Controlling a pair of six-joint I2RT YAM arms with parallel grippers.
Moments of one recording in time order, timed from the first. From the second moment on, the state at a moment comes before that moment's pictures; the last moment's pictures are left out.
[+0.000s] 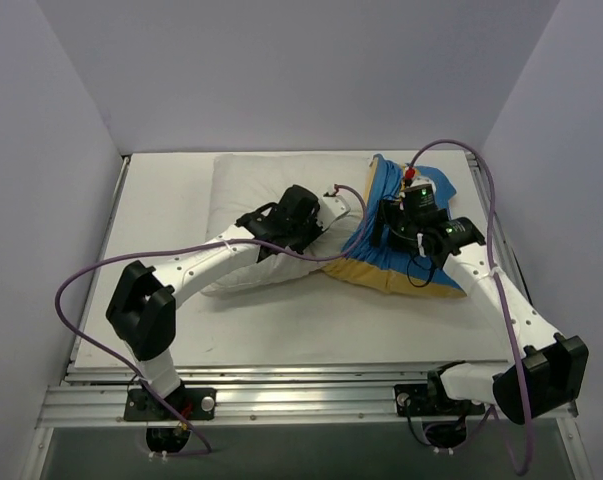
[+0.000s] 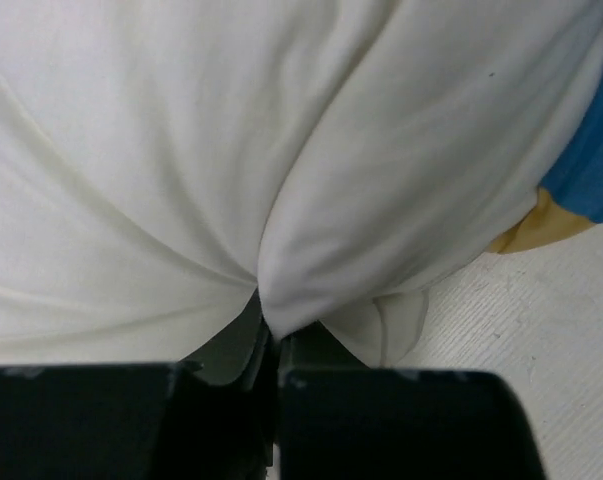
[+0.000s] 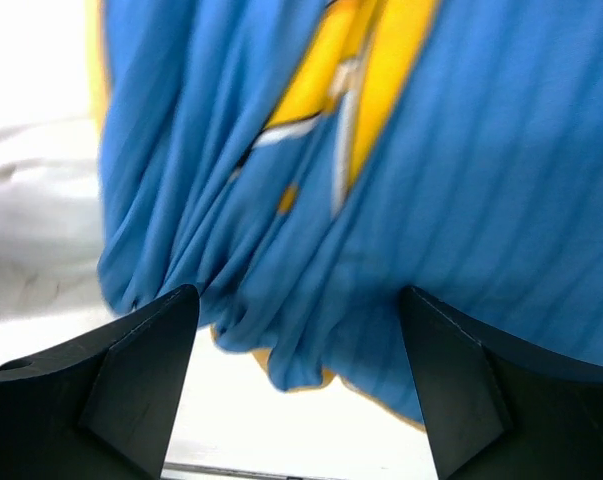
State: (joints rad) left arm -0.82 1.74 1.43 -0.44 -0.13 0.30; right arm 0.32 1.25 1.13 -0.71 0.10 0.44
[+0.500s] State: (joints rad) left arm -0.75 1.75 1.54 -0.55 0.03 0.06; right arm 0.59 1.28 1.10 -0.68 0.22 0.63
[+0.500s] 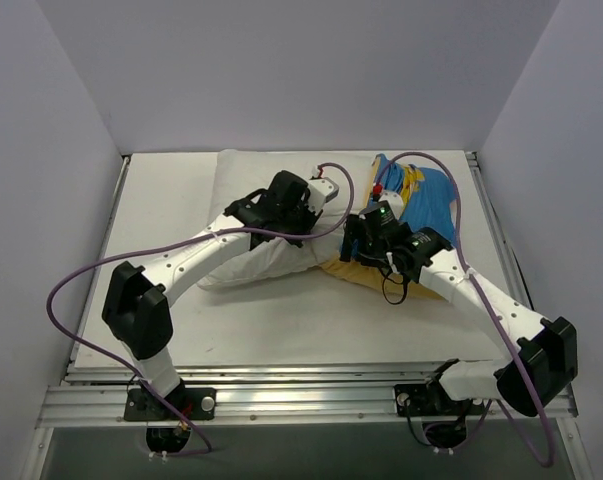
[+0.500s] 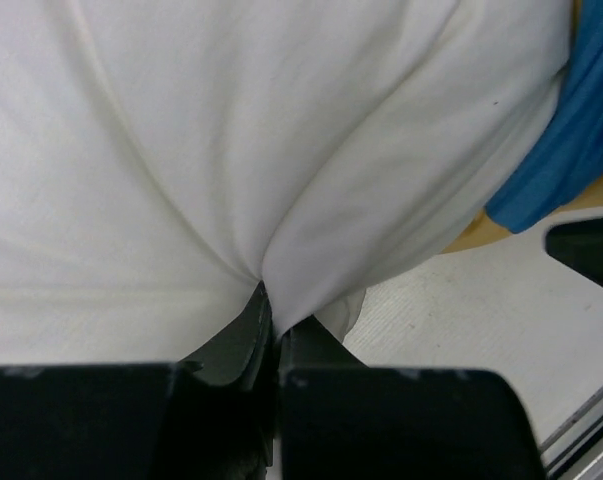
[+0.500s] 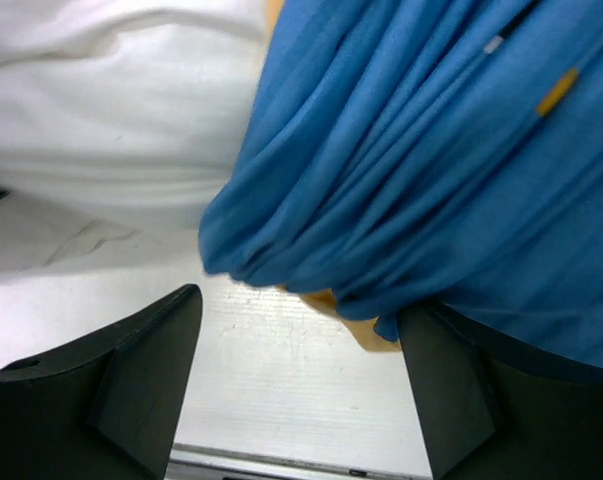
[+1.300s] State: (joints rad) left arm -0.45 1.55 1.54 -0.62 0.23 -0.20; right arm -0.23 1.22 1.11 -0.70 -0.15 0.56
